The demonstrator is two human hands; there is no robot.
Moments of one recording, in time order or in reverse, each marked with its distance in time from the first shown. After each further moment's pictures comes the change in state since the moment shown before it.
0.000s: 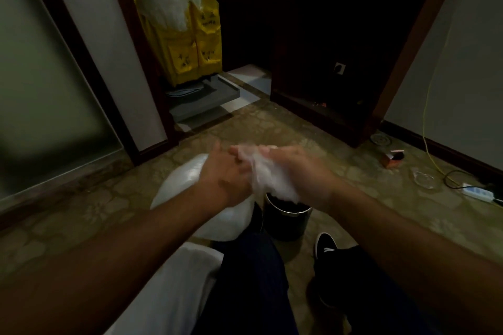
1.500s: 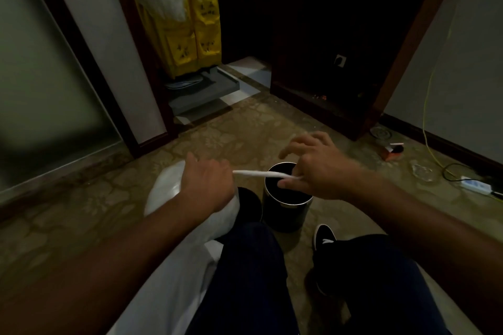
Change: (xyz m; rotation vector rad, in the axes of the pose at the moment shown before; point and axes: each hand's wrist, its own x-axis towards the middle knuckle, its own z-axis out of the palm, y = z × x) left_hand -0.012 -0.020 0.038 0.257 0.051 -0.173; right_hand 0.001 0.033 -0.062 -1.691 -0.014 -0.040
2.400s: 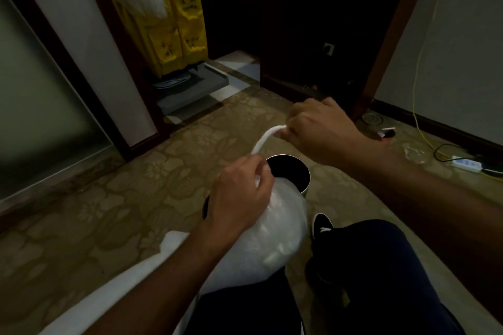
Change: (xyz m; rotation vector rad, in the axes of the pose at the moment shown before) left_hand -0.028 0.066 -0.013 -0.928 0.407 0.078; right_hand -0.001 0.001 -0.043 -0.086 0.181 0.272
